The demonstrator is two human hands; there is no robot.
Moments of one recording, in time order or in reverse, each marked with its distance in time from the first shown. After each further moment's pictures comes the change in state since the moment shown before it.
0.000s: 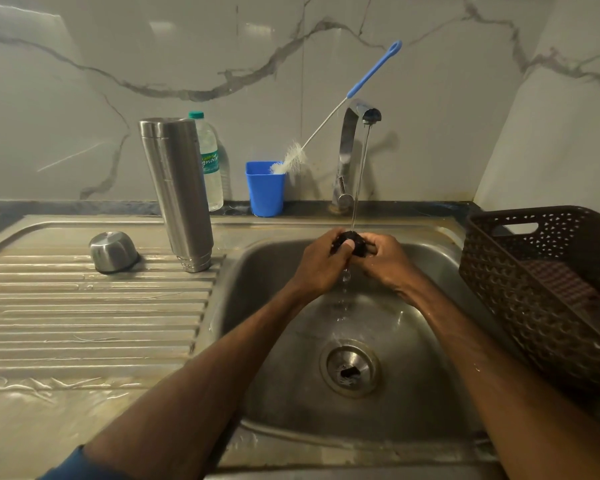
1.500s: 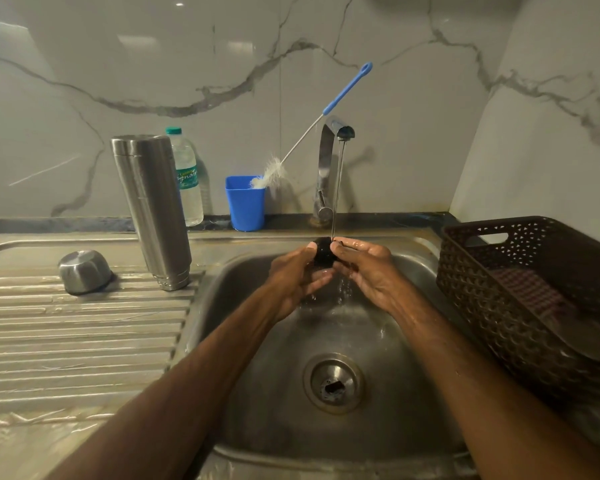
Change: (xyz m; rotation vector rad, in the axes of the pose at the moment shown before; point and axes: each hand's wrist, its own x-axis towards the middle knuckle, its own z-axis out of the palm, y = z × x) left_hand 0.002 0.009 -0.008 -0.850 0.061 -0.535; right_hand 0.002 -0.013 0.000 0.589 0.155 0.145
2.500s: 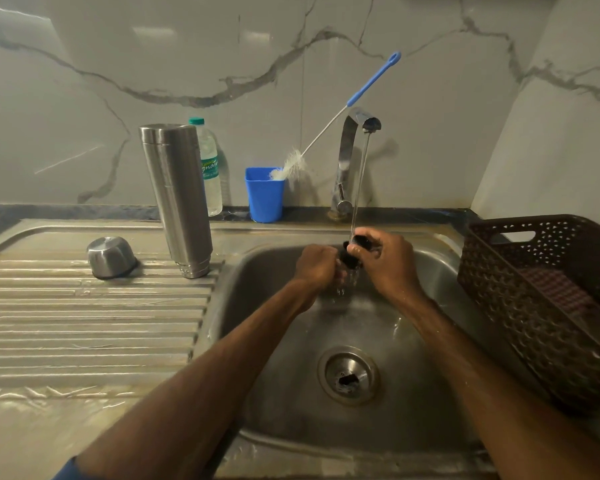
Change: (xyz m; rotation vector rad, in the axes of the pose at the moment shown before) left_hand 0.008 -0.006 0.007 0.552 0.082 0.110; right_hand -0.008 0.009 0.006 -0.864 0.195 -0.614
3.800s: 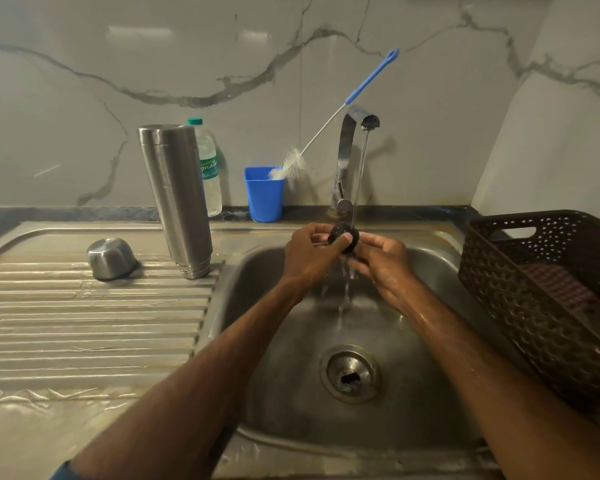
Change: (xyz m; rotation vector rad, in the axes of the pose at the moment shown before) left_hand 0.008 -0.002 -0.015 0.112 0.157 0.343; right_hand 0.004 -0.005 0.007 0.777 -0.151 0.608
